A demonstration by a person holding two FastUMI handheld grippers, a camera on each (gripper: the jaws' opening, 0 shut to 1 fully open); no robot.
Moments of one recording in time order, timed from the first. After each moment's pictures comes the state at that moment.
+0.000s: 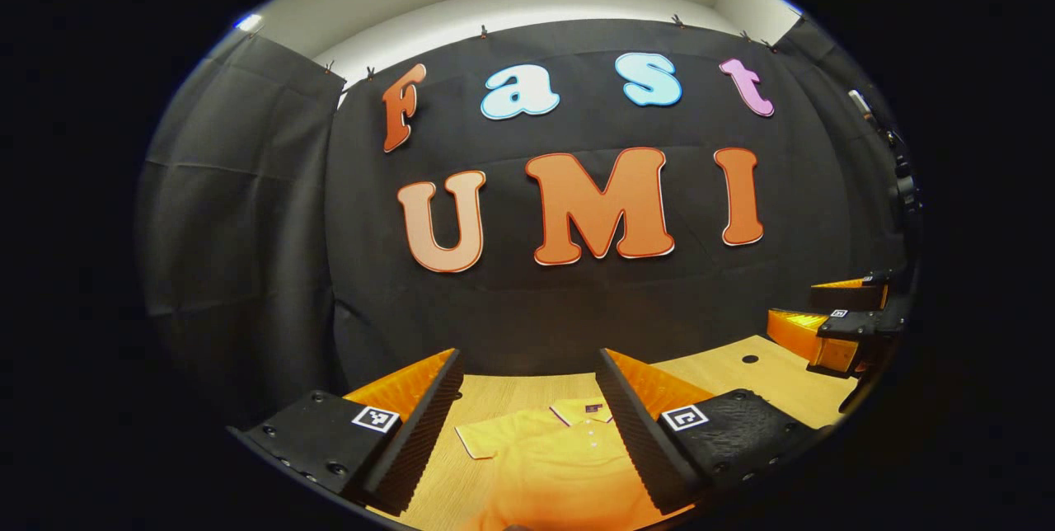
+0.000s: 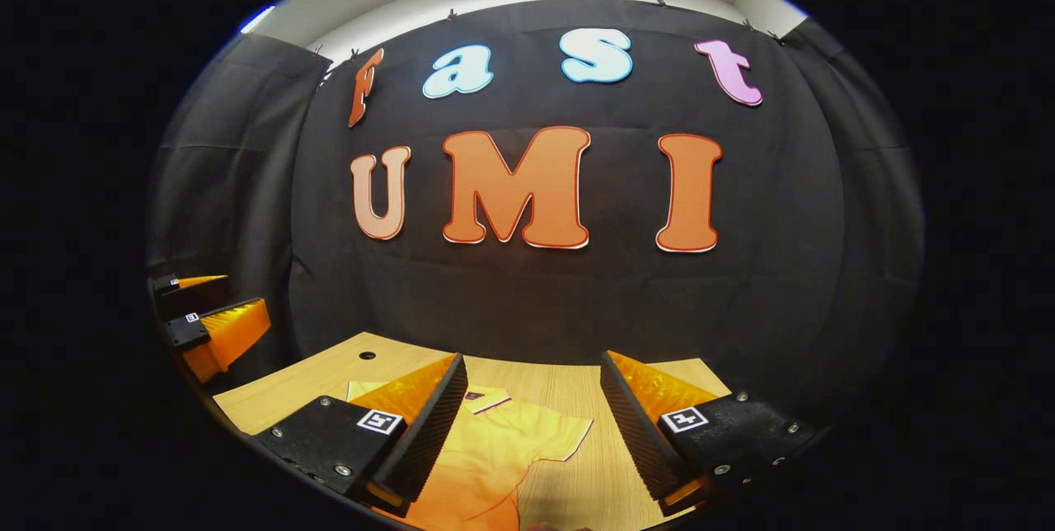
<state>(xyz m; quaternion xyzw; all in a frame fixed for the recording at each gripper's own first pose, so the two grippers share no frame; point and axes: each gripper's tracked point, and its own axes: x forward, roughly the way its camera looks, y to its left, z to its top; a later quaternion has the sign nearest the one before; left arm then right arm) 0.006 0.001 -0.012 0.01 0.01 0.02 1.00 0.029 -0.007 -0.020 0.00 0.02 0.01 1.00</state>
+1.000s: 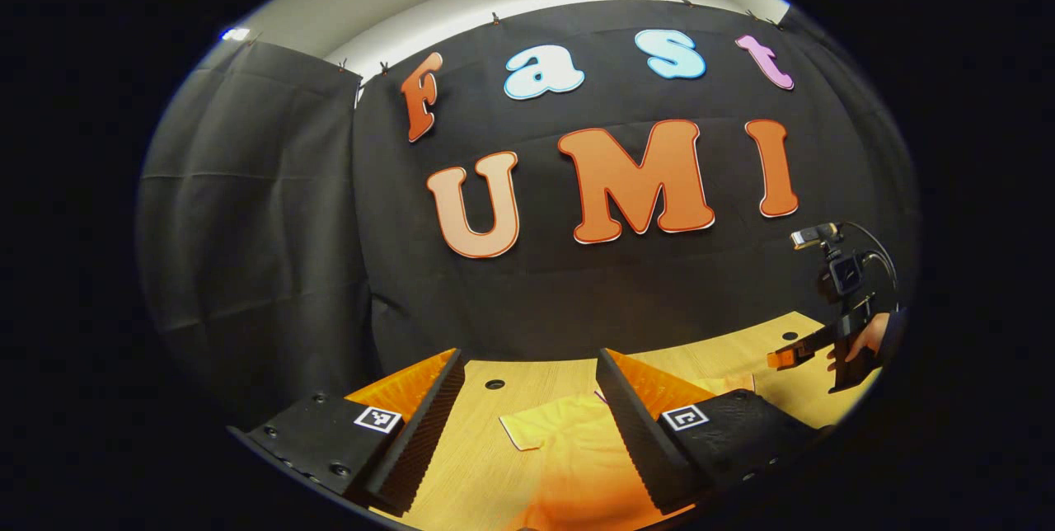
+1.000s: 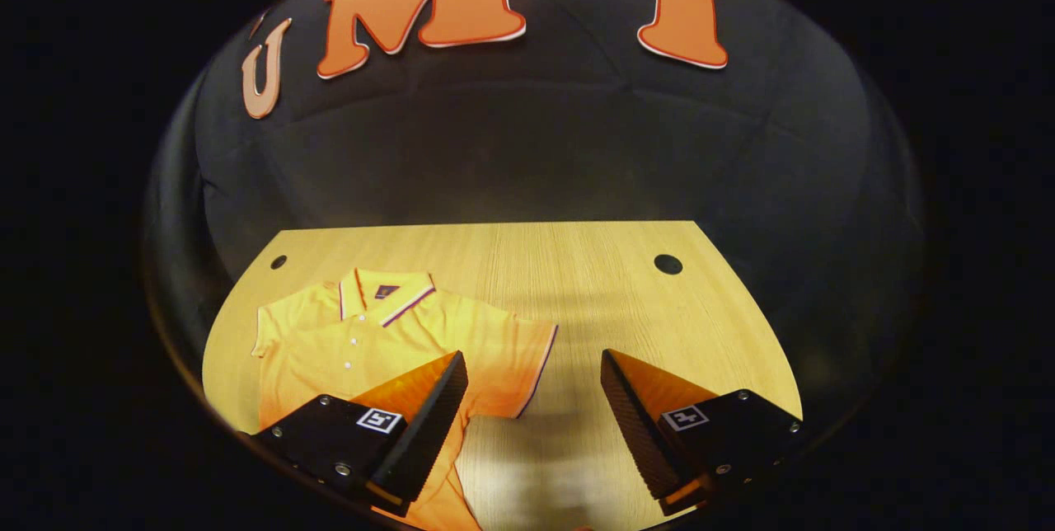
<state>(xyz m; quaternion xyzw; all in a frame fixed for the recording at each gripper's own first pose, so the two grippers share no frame) 0.021 0.059 -0.030 0.04 0.04 0.06 1.00 0.158 -0.069 -0.219 0.03 0.34 -0.06 0.94</state>
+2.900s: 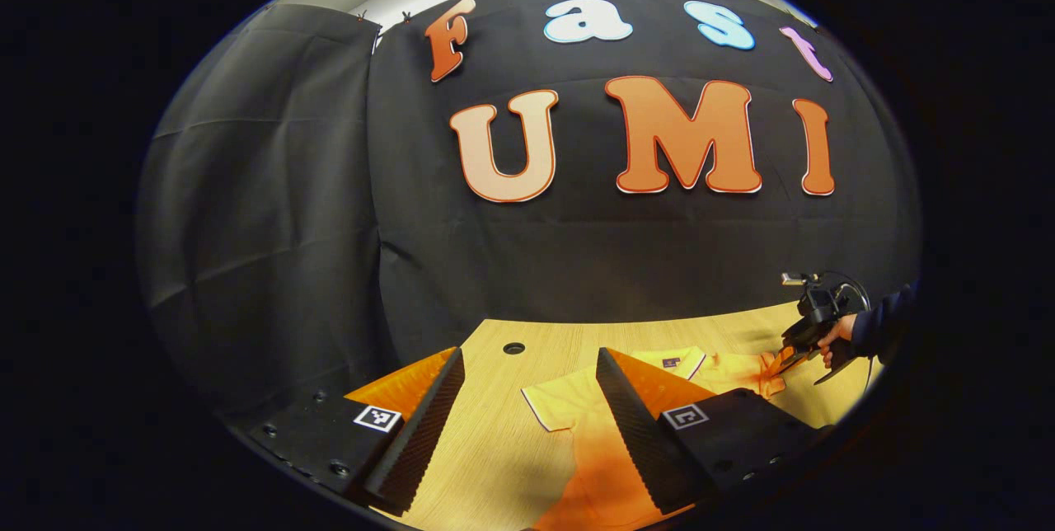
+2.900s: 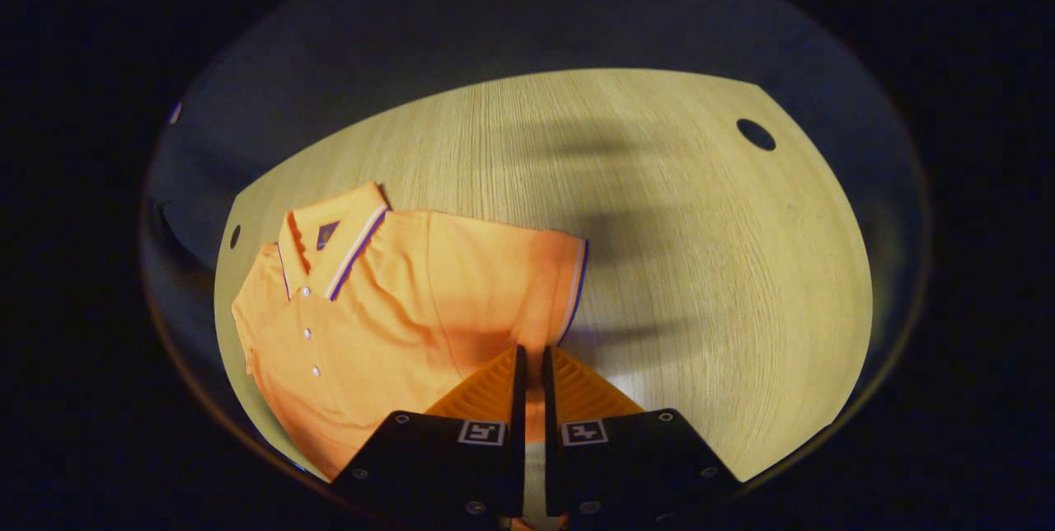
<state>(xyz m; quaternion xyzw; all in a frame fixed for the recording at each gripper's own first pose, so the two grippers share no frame) 0.058 0.130 -0.093 -0.01 0.13 0.08 0.99 0.213 -0.021 -0.331 0.11 0.54 -0.04 0.83</state>
